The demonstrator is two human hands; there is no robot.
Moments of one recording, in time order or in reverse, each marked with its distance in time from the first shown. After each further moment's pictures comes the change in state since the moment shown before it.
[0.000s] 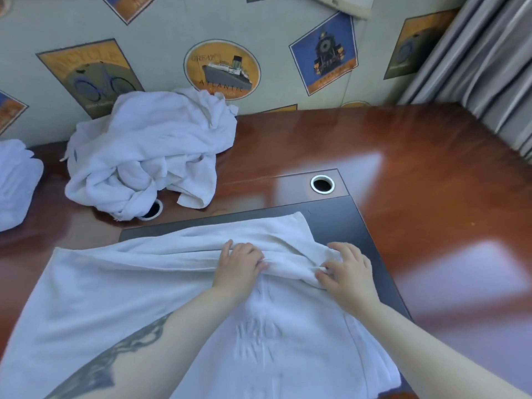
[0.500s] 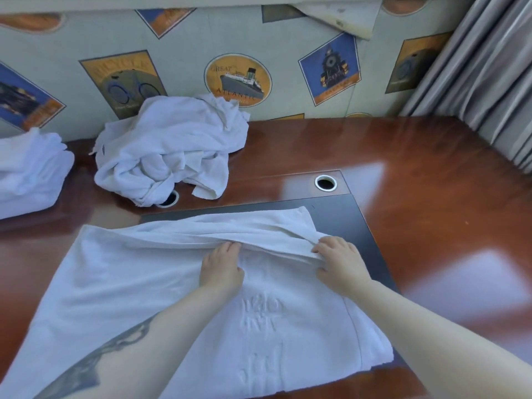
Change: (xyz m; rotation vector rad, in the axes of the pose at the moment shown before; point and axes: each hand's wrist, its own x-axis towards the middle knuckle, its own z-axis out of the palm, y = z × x) left_hand -0.058 -0.014 -0.017 -0.048 0.030 -0.271; right_hand -0.004 -0.014 -0.008 -0.196 -0.218 -0.104
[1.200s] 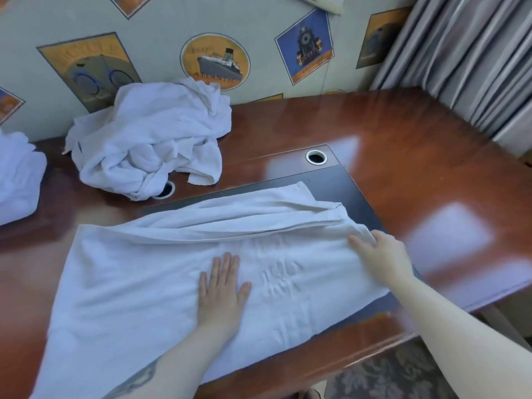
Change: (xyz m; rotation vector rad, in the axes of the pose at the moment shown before) left_hand -0.078 -0.076 0.049 0.017 -0.066 0.089; right_hand -0.082 -0.019 -0.004 0.392 0.268 0.703
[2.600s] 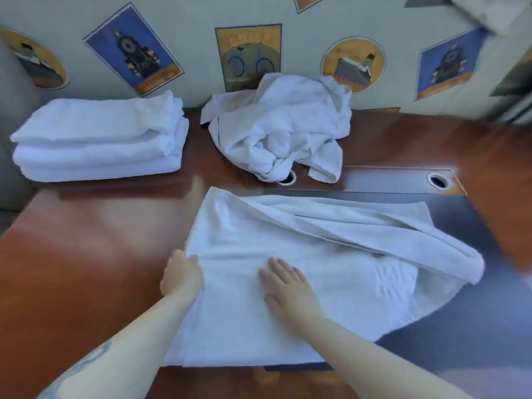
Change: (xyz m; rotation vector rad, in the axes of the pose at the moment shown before) left_hand -0.030 -0.274 -0.108 -0.489 0.213 -0.842; right_hand -0.201 -0.235 0.235 -0.276 -0.491 -0.949
